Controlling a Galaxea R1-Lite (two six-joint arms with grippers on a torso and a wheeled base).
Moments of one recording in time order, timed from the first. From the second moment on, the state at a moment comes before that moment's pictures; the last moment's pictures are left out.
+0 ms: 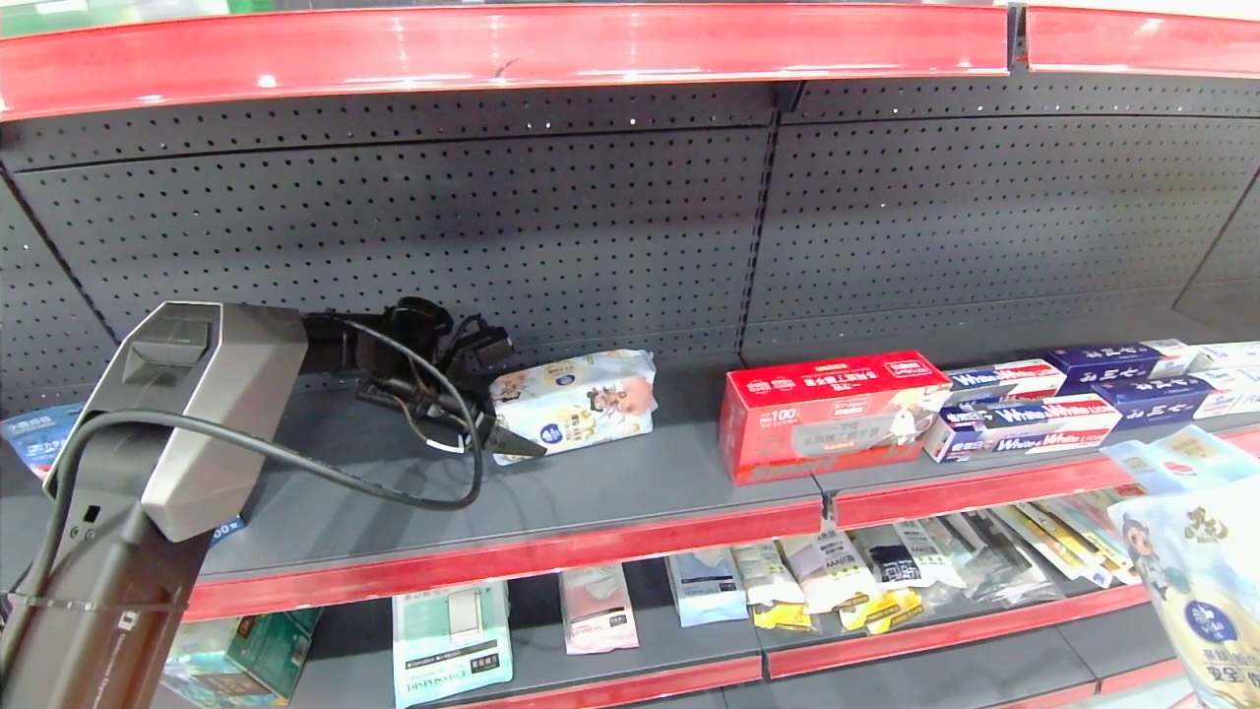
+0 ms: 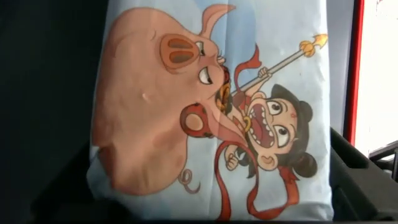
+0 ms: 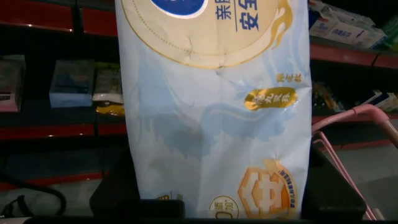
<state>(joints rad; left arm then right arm) -0.12 2.58 -2.00 0.52 -0.82 0.79 -0.08 0.19 -0.09 0.10 -0.12 -0.33</state>
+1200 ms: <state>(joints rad) -0.10 2.45 -2.00 0.45 -0.82 0.67 -0.08 0.19 -0.09 0.10 -0.12 -0.33</state>
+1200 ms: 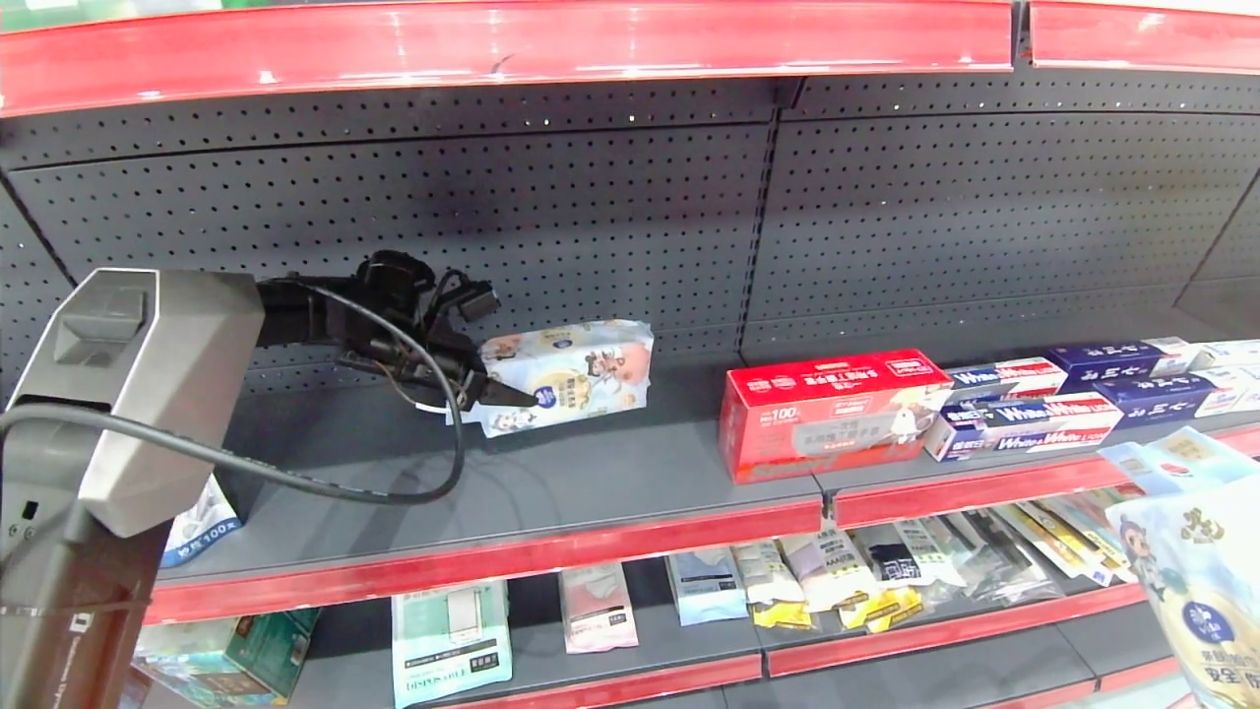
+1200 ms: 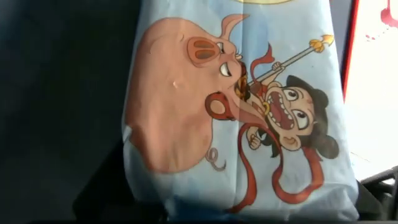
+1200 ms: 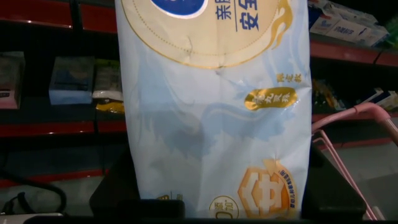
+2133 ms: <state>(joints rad) -0.02 2.12 -1.36 0.12 -0.91 0.75 -0.08 0.19 -0.09 0.10 -0.12 -0.33</state>
